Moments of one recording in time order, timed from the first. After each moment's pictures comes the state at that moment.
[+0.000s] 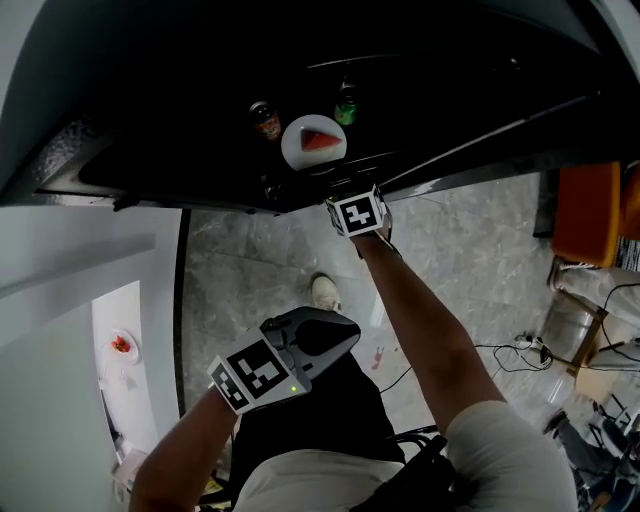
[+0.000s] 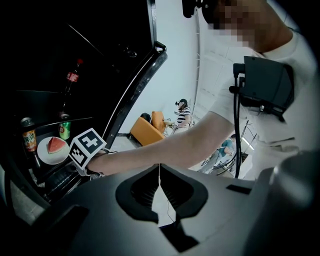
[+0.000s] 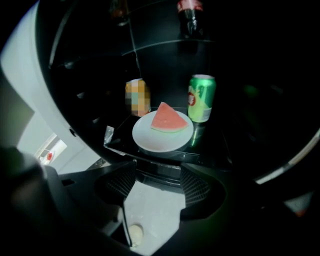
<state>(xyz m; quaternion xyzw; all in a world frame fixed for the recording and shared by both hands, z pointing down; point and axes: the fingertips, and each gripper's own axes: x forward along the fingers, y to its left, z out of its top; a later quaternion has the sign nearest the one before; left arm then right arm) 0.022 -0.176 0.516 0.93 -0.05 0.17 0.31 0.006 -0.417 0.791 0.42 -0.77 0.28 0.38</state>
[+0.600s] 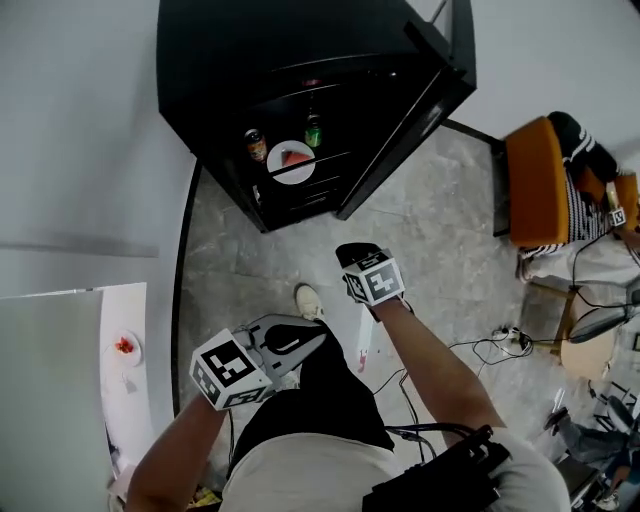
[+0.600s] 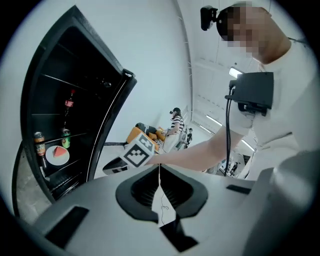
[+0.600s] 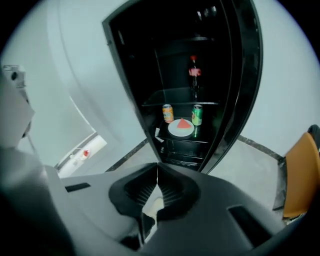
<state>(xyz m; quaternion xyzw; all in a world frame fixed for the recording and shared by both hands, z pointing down) -0.019 -0.070 0.397 0.94 -0.08 0.13 0.30 0.043 -0.208 0.597 0.38 -0.79 0.30 0.37</state>
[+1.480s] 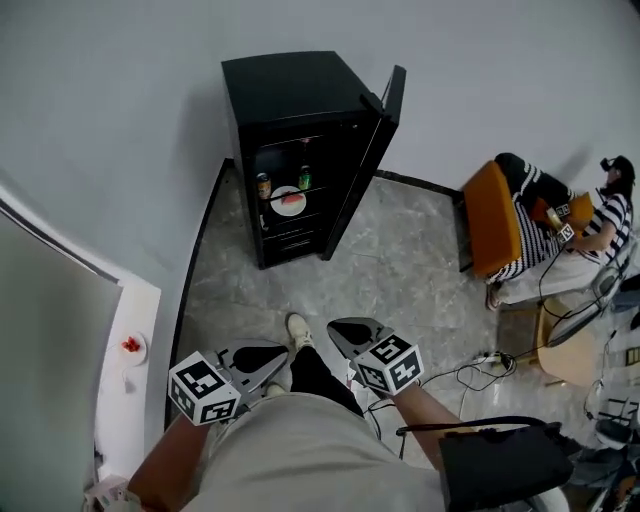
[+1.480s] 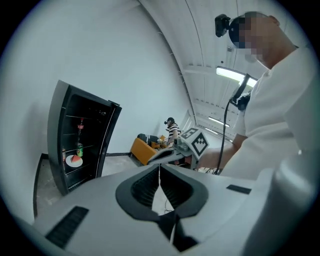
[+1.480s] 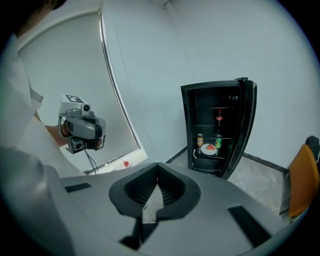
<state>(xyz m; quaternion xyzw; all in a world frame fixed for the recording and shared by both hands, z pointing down) -0.103 0.103 0.277 0.95 -0.15 0.11 0.24 -0.021 0.060 0.345 0.34 -0.87 0.23 0.26</state>
